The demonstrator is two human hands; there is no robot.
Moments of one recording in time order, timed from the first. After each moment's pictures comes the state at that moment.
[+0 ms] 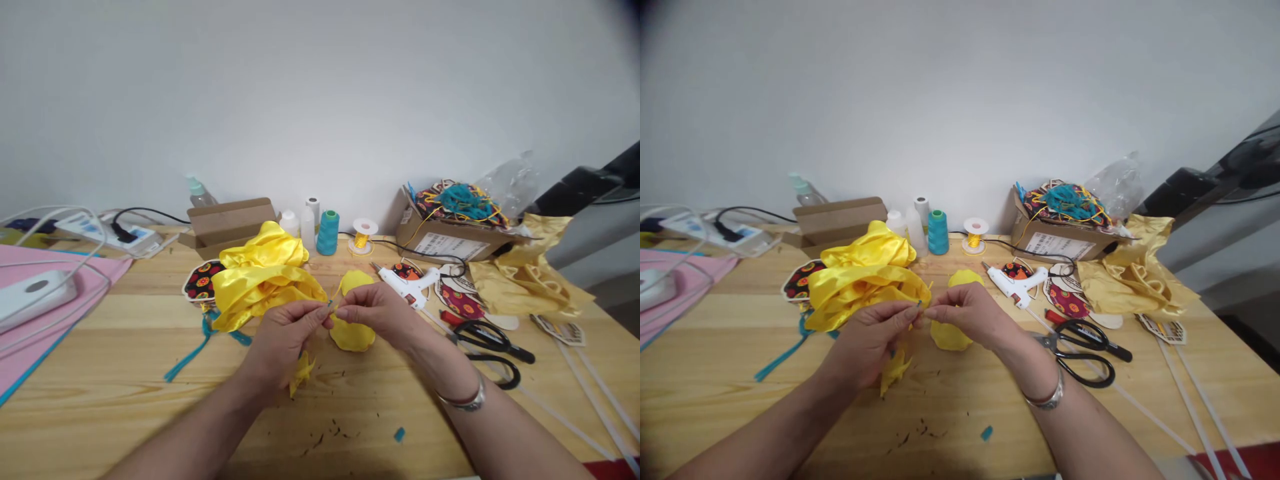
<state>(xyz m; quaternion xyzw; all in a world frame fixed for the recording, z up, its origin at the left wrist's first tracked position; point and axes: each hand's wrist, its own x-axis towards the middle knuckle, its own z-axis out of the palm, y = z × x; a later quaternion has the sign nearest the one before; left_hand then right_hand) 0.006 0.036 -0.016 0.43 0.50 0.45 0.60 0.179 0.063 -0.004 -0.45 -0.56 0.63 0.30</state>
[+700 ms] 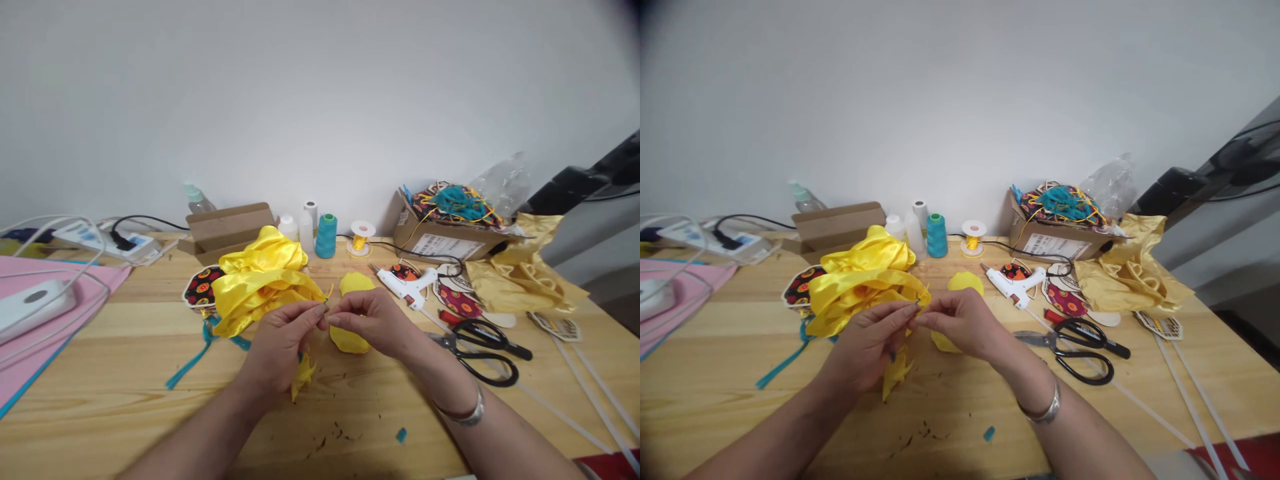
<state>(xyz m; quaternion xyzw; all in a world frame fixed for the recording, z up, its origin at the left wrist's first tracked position) 0.005 0.038 -0.015 0.38 0.46 0.48 0.64 0.166 0.052 0.009 -0.46 -0.64 0.53 0.30</state>
